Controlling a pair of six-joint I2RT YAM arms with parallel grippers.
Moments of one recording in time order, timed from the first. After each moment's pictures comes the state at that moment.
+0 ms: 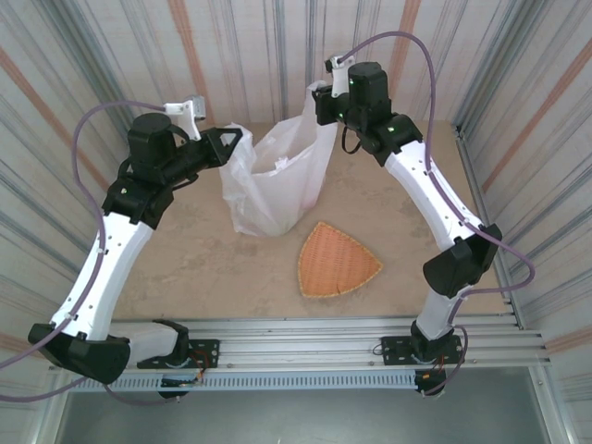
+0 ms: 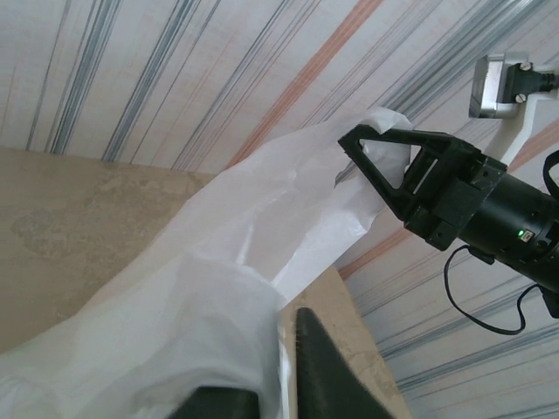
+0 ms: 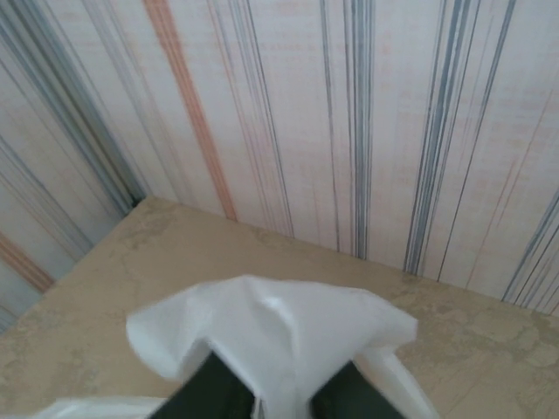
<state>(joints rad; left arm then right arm) -0.32 1.22 1.44 -0.45 0.37 -0.56 0.49 1.78 1.99 -0.49 -0.03 0.16</state>
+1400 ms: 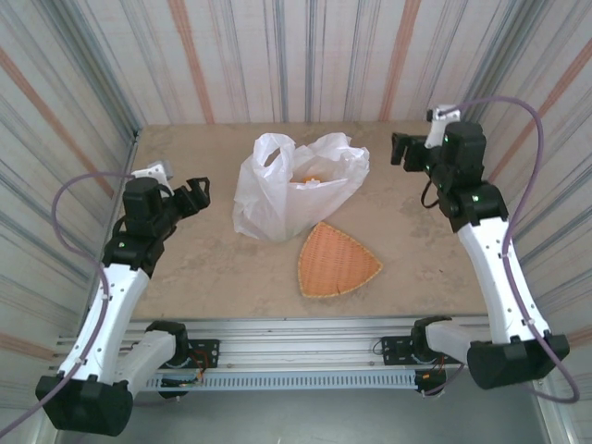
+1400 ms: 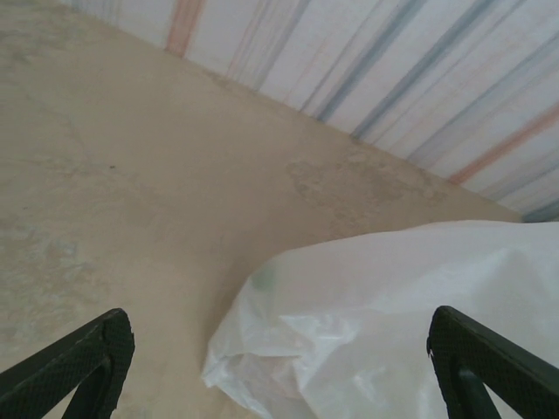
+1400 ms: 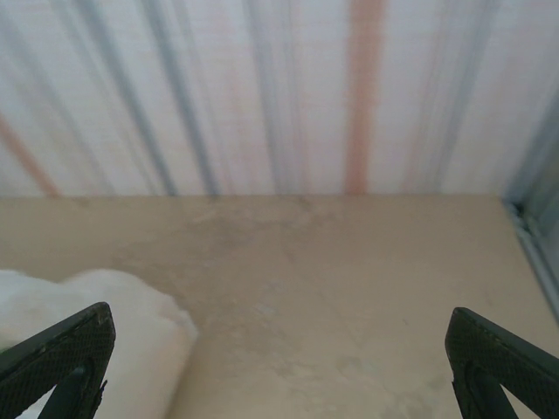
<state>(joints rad) -0.14 0.91 0.86 -0.38 0.06 -0.50 0.14 1.12 1.27 -0.49 0.07 0.15</state>
